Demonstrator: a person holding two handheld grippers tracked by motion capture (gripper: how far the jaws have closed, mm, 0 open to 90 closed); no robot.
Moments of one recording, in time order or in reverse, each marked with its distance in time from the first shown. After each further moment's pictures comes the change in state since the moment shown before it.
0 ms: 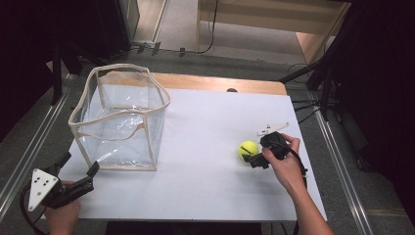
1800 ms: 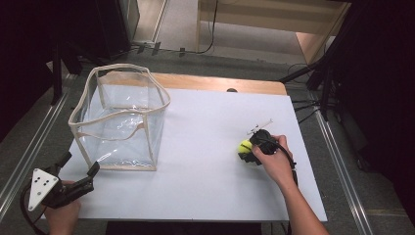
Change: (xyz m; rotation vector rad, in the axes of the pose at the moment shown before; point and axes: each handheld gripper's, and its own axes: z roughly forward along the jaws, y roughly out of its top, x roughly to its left) left arm 0.000 0.000 0.000 0.003 -0.008 -0.001; right arm -0.005 0.009 0.040 0.159 -0.020 0.009
